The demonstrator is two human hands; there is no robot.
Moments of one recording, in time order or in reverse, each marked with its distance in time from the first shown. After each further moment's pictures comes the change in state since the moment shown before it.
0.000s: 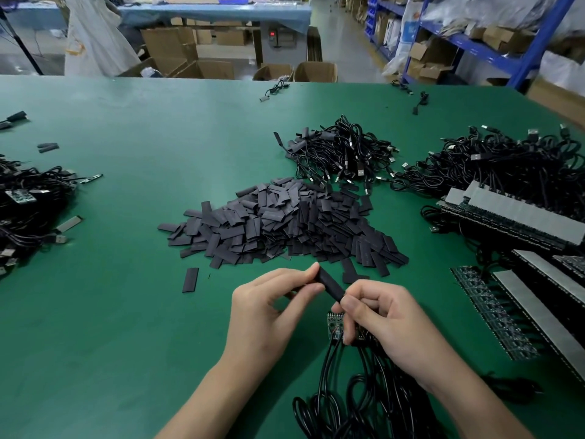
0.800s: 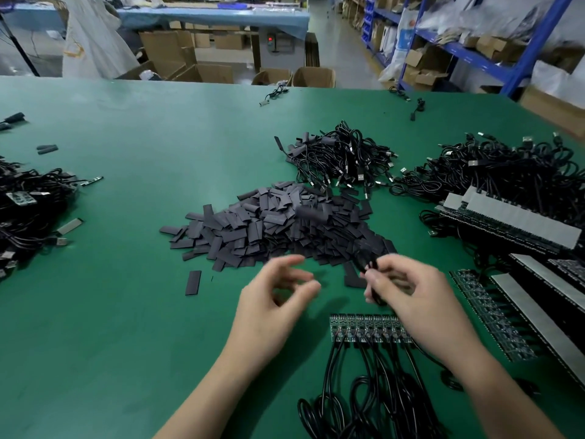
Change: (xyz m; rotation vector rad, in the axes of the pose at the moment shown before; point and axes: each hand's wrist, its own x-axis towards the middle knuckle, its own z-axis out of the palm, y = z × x) left_hand 0.003 -0.009 -0.004 -0.195 -0.163 -0.463; right_hand 0.004 -0.018 -0.025 -0.337 0.259 -0.066
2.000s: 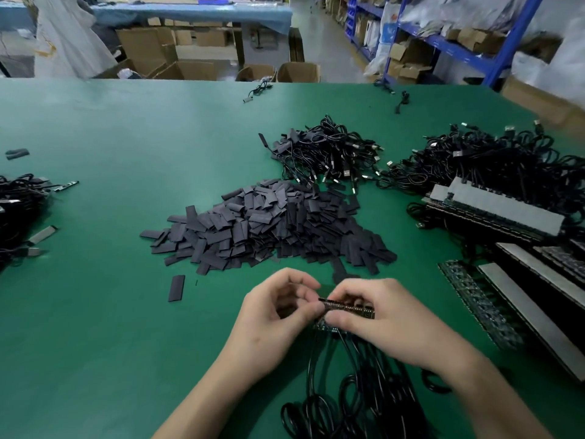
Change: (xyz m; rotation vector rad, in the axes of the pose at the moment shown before) left_hand -0.002 0.007 0.008 -0.186 -0.236 -0.062; right_hand 0.000 0.001 0.008 -0.216 -0.360 0.001
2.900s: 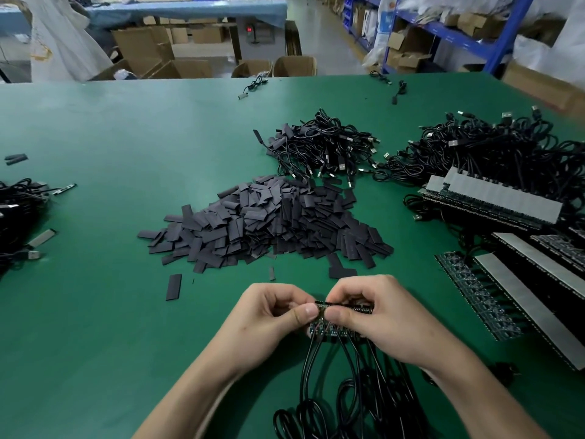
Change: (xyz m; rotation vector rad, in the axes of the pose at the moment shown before) left_hand 0.000 0.004 -0.009 0.017 -0.214 -0.093; right_hand -0.006 0.006 0.005 0.198 0.059 -0.036
